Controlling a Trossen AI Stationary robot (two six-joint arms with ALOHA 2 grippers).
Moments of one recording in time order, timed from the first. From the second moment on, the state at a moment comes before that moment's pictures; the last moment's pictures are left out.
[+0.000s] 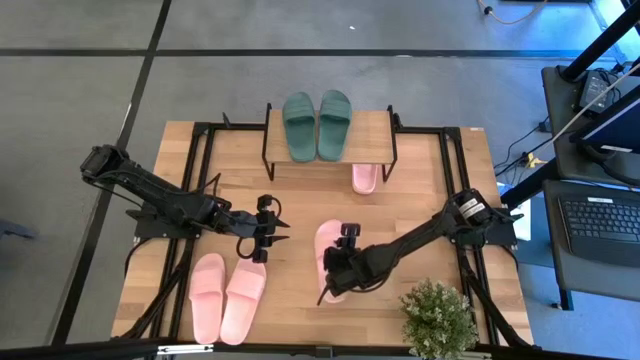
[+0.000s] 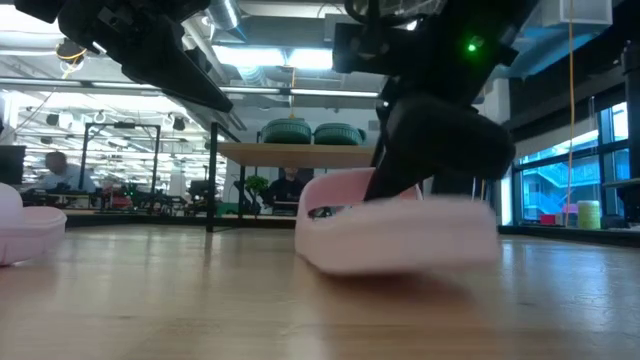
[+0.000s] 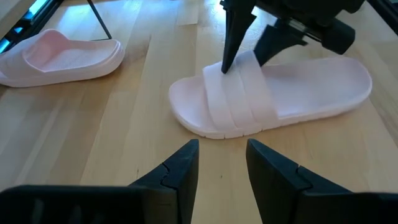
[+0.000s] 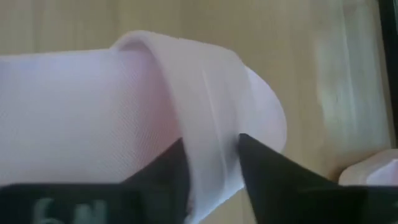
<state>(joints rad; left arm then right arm) -0.32 1.18 0.61 -0.04 -0.35 -0.12 0.45 2.06 1.44 -0.72 0.66 0.36</state>
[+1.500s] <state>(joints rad) -0.32 1.18 0.61 -0.07 -0.38 -0.12 -0.03 1.83 1.00 -0.17 0.66 -0.04</state>
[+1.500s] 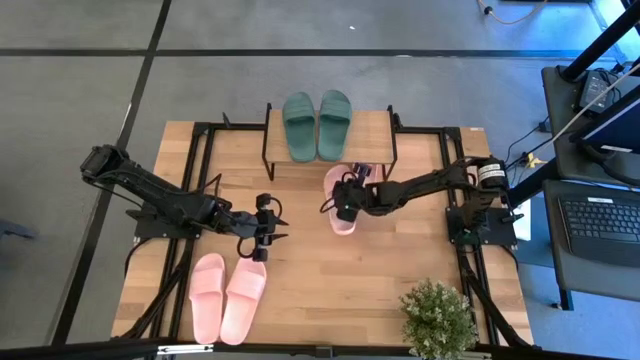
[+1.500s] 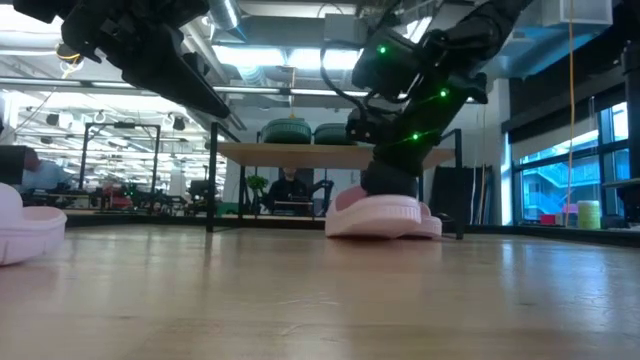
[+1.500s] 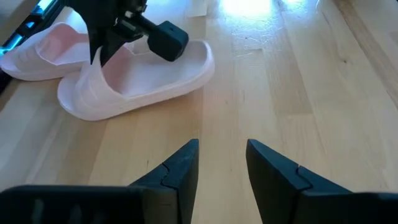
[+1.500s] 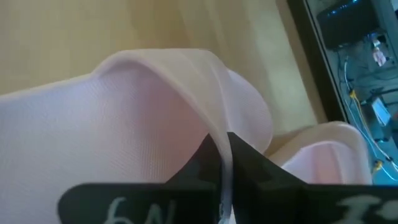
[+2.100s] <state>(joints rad) -0.32 1.18 0.61 -0.07 -0.38 -0.13 -0.10 1.84 0.99 -0.20 0.69 0.02</state>
